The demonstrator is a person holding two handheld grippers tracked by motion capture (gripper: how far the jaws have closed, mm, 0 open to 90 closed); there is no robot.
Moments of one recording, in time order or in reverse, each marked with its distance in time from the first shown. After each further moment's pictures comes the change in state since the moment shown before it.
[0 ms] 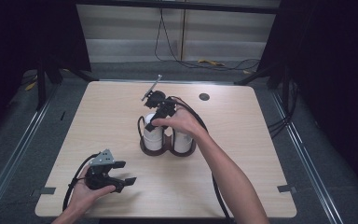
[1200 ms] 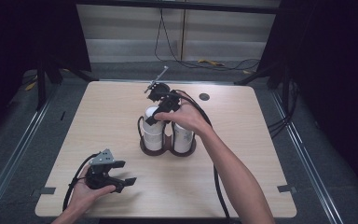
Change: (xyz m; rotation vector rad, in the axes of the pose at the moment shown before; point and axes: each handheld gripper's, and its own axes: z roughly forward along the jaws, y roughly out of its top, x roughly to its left) left arm 0.002 0.000 0.001 0.000 -0.005 -0.015; right arm 0.004 0.002 -0.035 -0.085 0.001 -0.002
